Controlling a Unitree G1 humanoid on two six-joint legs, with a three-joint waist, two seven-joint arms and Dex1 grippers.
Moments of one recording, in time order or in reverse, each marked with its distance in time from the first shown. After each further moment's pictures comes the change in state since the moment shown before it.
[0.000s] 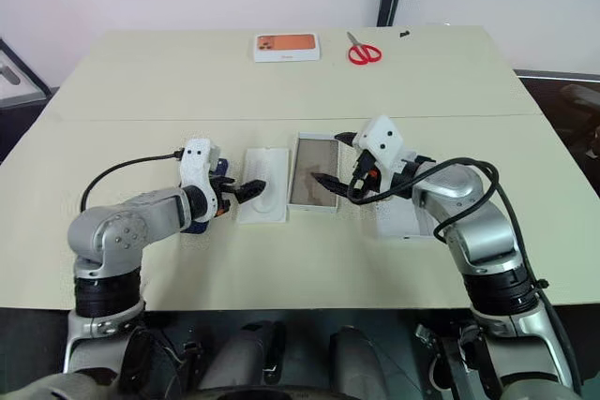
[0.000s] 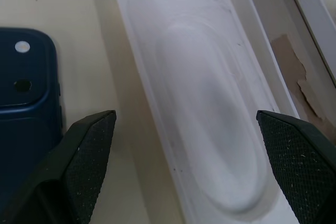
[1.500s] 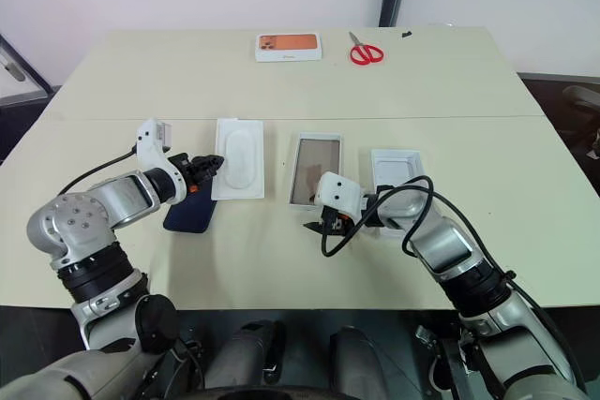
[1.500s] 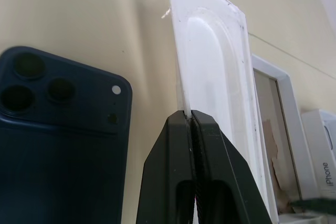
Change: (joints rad) left arm -0.119 -0.099 0.400 0.034 -0.007 0.136 -0.026; right arm -0.030 -0.029 0.325 0.136 -0.254 -0.099 0.160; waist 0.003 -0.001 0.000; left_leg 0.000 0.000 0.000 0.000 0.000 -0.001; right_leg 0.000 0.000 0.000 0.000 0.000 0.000
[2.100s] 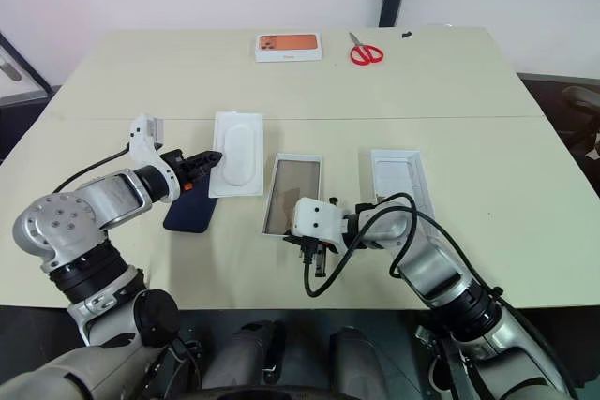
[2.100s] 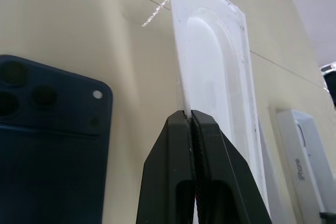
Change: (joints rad) left arm -0.030 -0.002 0.062 -0.043 -0.049 0.080 -0.021; right arm 0.065 0.069 0.087 -0.161 -0.049 0.059 -0.018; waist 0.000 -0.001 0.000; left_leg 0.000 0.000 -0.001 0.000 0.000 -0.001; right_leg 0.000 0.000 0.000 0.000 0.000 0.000
